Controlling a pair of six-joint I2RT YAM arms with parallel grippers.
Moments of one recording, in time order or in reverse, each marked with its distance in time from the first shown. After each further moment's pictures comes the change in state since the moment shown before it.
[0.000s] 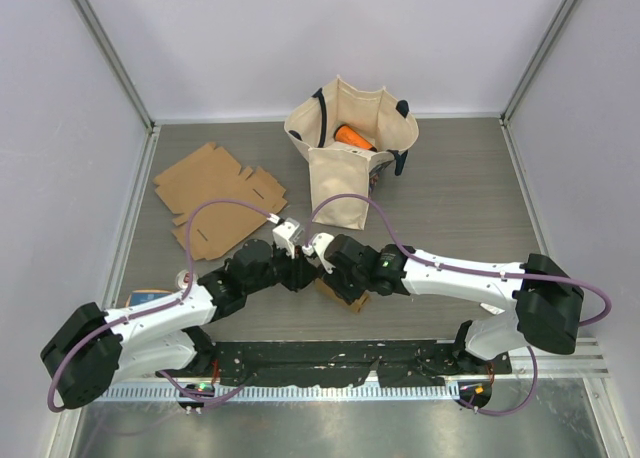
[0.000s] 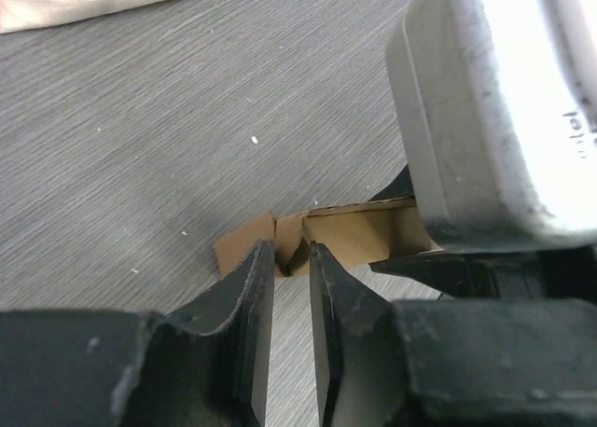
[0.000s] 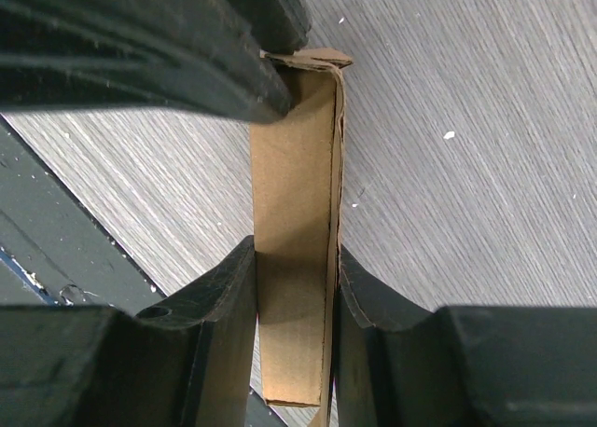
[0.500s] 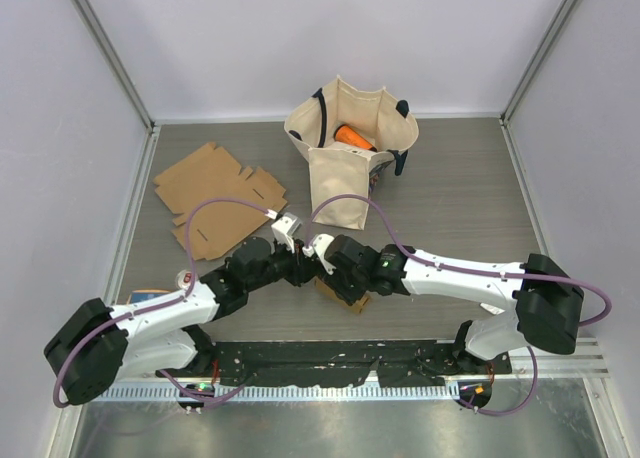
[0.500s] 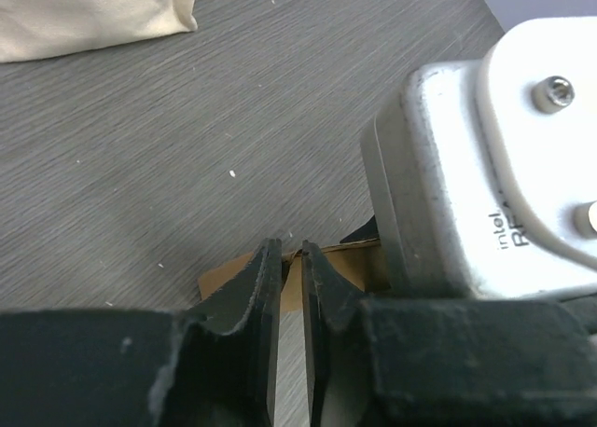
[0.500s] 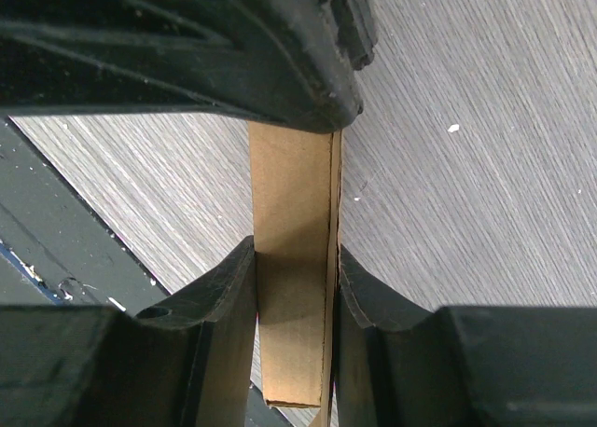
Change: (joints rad) left arm 0.009 0.037 0.000 0.111 0.016 -0.081; right arm -0.004 0.000 0.000 -0.013 -0.004 -0.002
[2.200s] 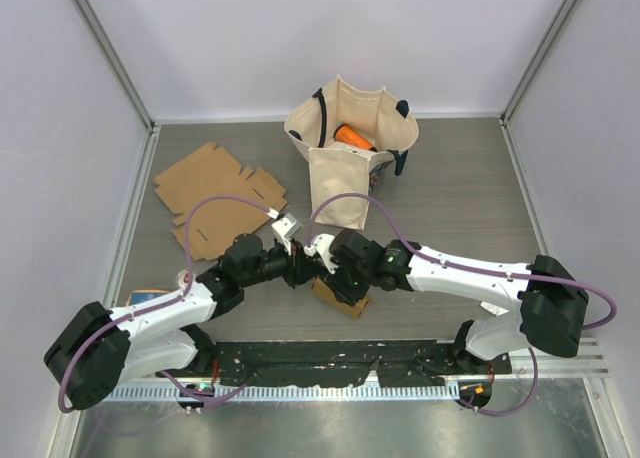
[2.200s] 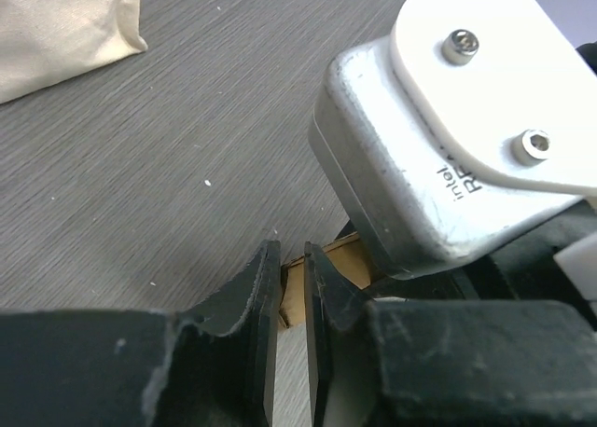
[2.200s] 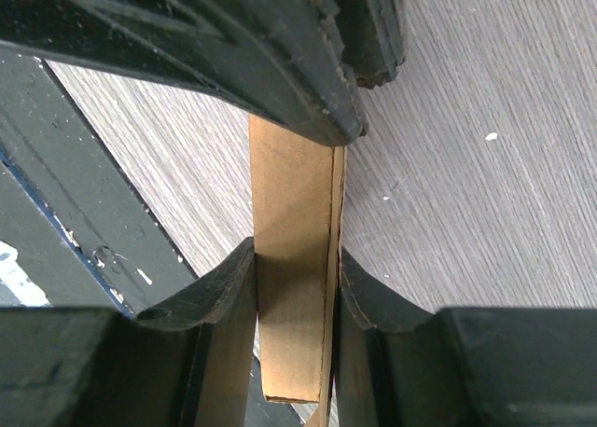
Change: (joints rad) left arm 0.080 -0.011 -0.026 0.065 0.211 0.114; right arm -0.033 -0.023 0.003 -0.020 -0.148 -0.051
